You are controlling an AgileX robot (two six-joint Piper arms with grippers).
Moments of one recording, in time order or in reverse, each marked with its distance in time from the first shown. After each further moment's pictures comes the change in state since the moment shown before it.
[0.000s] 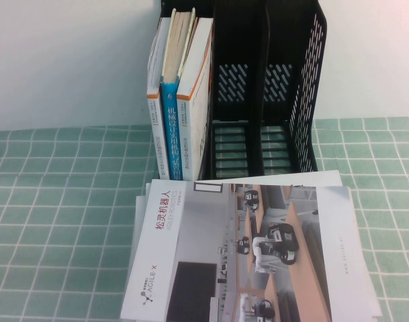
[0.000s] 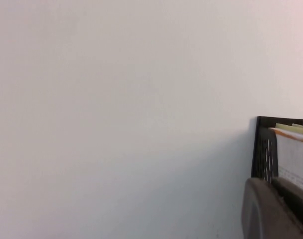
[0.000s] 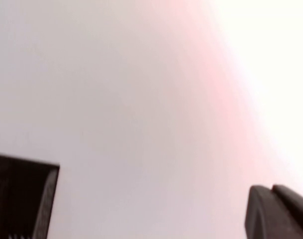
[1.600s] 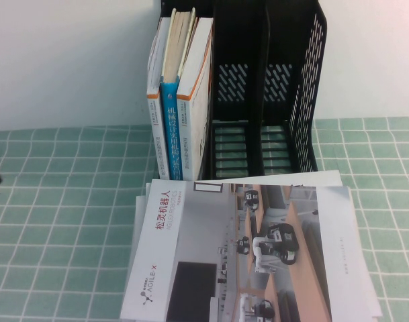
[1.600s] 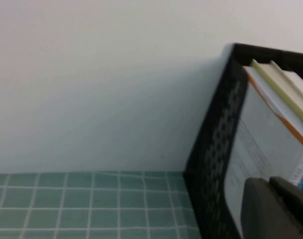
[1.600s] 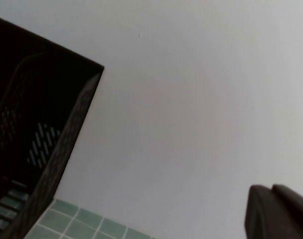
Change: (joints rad) right arm 0.000 0.793 -0.568 -0.993 0.081 0.756; left arm -0.081 0.712 -0.684 -0.008 0.426 -0.100
